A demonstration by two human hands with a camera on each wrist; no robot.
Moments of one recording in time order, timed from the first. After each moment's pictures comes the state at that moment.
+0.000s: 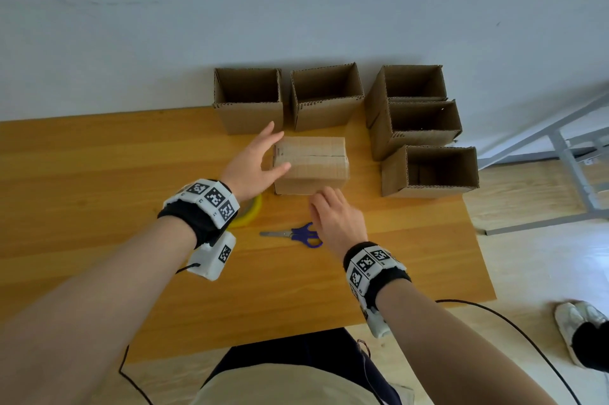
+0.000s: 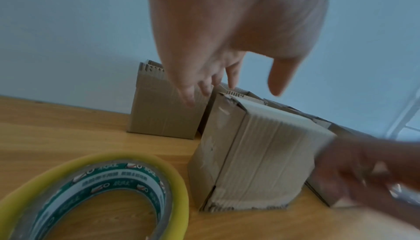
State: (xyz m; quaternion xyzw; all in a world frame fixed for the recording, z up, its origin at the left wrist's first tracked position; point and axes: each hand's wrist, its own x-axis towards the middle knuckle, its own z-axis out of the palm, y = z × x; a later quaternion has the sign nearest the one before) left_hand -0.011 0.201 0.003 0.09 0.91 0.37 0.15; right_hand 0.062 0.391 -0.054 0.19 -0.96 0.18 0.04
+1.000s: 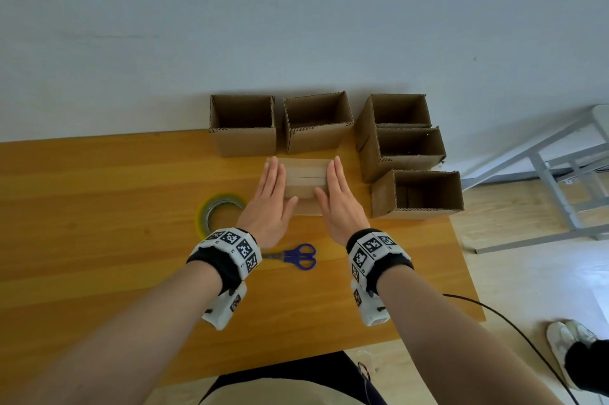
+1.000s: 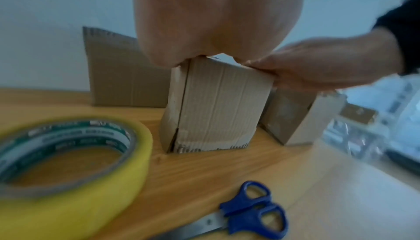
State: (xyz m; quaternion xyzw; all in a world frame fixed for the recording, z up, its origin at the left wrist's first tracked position) left_hand 0.018 0.238 -0.020 0.10 0.95 0.24 0.17; right_hand 0.015 0.408 -0.018 0.05 -0.95 0.30 -0.12
